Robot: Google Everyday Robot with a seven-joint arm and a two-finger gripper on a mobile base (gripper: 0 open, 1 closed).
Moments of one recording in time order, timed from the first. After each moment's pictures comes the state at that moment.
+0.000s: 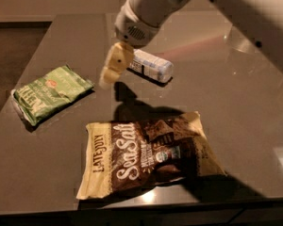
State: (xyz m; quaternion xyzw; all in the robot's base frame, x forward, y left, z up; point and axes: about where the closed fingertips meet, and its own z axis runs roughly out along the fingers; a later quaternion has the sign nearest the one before) arm 0.562 0.054 0.951 -0.64 0.71 0.15 0.26
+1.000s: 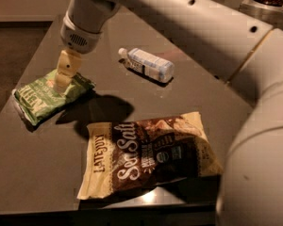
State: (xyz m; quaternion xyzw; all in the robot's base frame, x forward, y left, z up) arm 0.591 0.171 0.921 -0.66 0.69 0.15 0.24
